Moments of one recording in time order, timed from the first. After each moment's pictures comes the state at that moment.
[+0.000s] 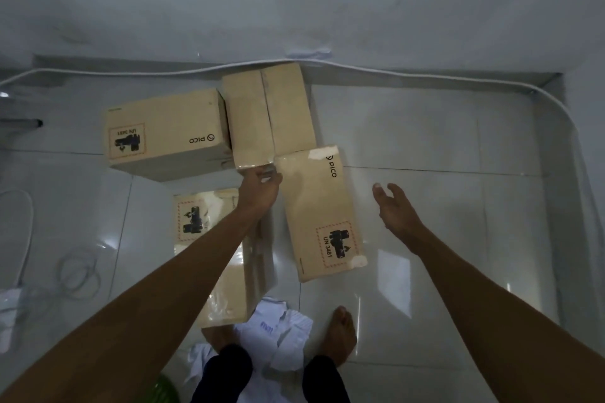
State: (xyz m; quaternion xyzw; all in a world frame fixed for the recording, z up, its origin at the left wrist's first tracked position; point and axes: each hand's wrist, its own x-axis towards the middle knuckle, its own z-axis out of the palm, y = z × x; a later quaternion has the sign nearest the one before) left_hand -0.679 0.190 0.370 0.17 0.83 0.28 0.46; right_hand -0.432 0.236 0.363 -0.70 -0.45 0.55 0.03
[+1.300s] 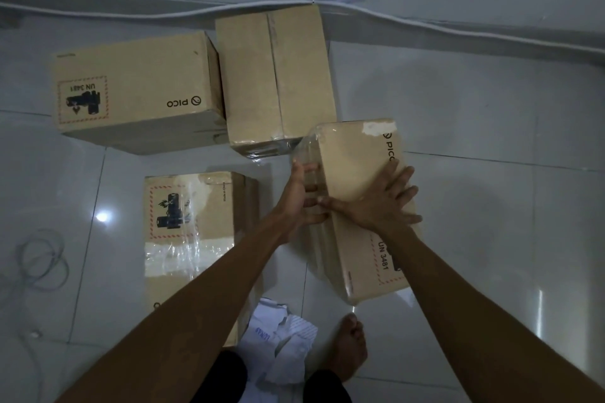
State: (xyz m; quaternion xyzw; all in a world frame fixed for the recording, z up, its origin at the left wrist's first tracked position) left_hand -0.649 0.195 0.248 0.00 0.64 0.37 0.67; right_hand -0.512 0.239 0.241 -0.70 -0.57 0.40 -0.15
